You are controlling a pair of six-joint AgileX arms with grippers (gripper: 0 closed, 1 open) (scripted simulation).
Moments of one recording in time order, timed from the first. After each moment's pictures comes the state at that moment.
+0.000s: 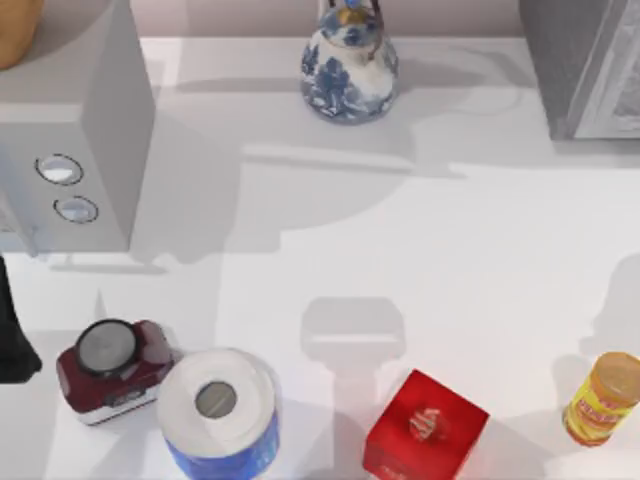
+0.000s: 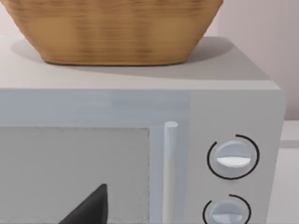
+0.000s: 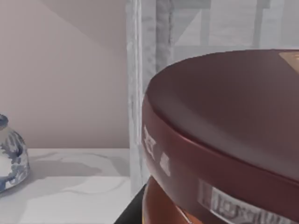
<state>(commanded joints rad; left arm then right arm) 0.00 0.00 0.00 0.00 0.00 0.00 0.03 0.14 0.21 -0.05 0.03 0.01</state>
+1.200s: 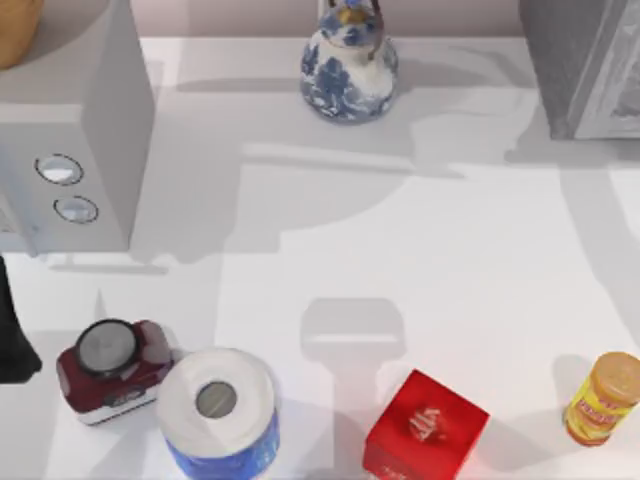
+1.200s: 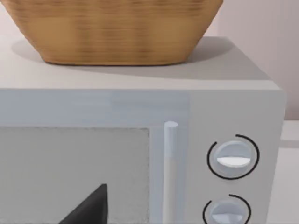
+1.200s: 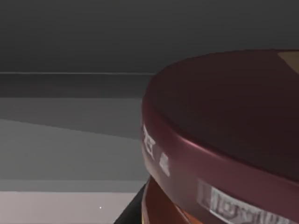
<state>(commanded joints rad) 0.00 0.00 0.00 0.00 0.00 0.00 0.16 1.17 1.57 -0.46 0.17 0.02</state>
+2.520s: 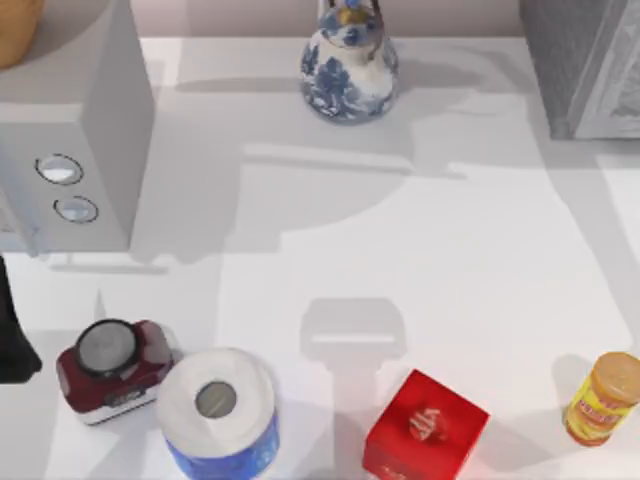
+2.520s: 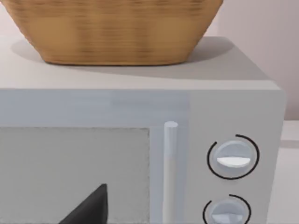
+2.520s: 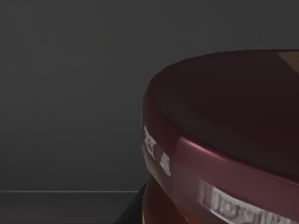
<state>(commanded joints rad) 0.00 0.00 0.00 0.00 0.00 0.00 0.15 1.59 2.07 -0.48 0.17 0.02</state>
